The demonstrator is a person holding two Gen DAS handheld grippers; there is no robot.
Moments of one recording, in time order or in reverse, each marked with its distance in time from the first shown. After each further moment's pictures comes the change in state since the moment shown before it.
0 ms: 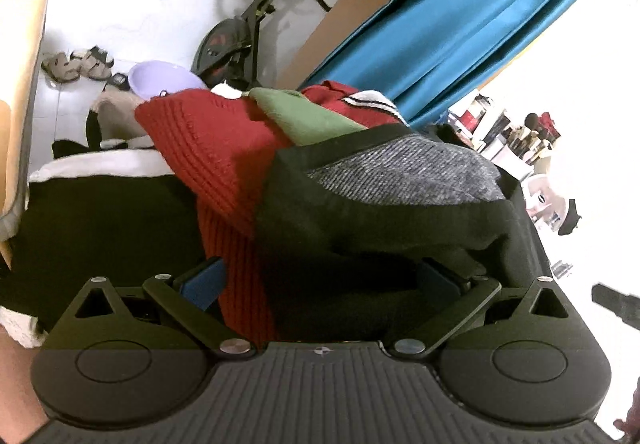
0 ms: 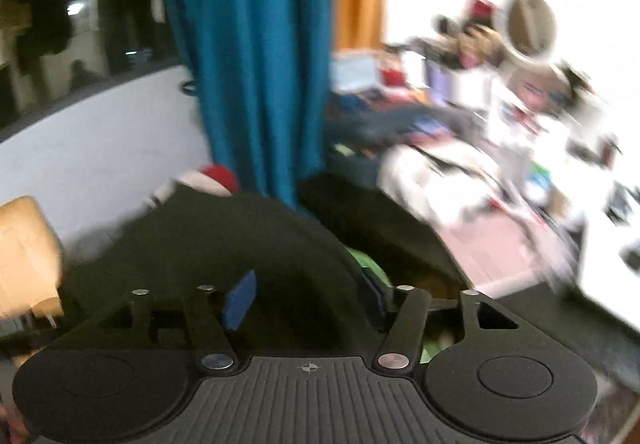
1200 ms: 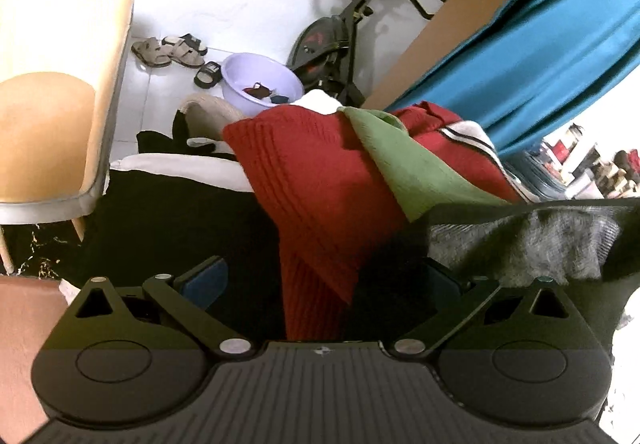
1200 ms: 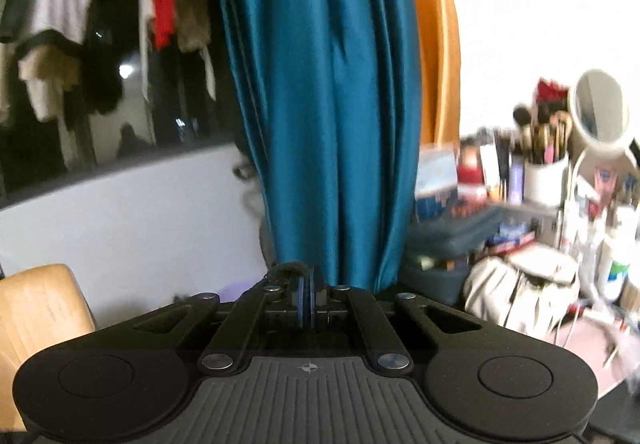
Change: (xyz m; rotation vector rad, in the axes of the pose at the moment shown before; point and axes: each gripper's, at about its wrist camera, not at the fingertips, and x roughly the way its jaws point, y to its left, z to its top) left arm -0.003 -0.003 0.028 -0.119 0.006 0.266; right arm 0.031 0.052 0.054 -0.044 -0.288 0.087
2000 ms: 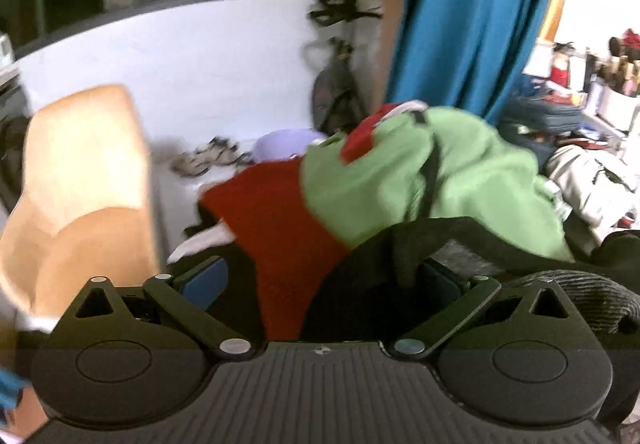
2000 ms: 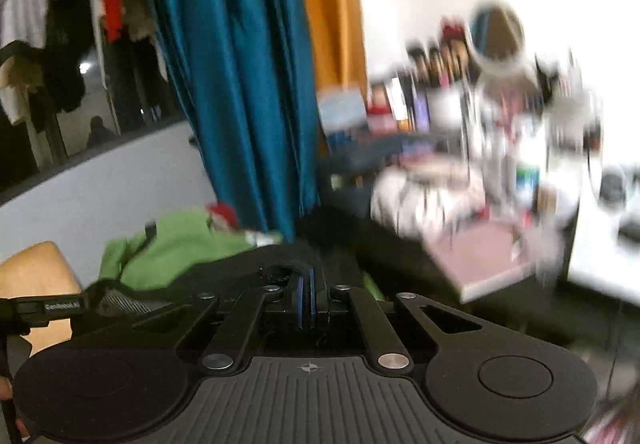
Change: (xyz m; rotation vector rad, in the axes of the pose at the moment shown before) left arm -0.034 -0.118 -0.069 0.354 -0.158 0.332; right arm -0.137 -0.120 -0.096 0.222 0.190 -0.073
